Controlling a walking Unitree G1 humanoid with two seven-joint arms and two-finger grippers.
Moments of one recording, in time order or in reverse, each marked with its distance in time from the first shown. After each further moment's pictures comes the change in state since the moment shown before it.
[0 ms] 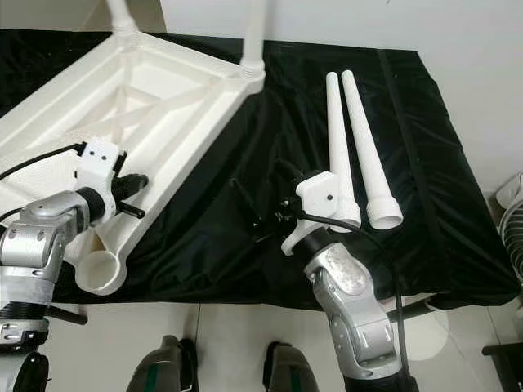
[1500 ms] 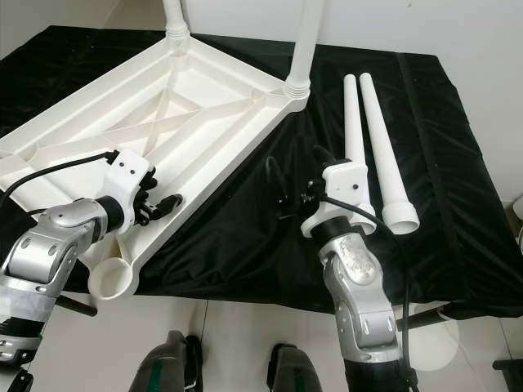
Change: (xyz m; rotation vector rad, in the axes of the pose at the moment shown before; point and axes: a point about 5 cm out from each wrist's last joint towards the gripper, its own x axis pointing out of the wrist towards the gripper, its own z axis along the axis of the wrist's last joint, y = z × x) left arm 0.000 -0.044 0.004 0.140 0.002 -0.201; right arm -0.001 -0.029 -0.001 -0.062 -0.025 -0.220
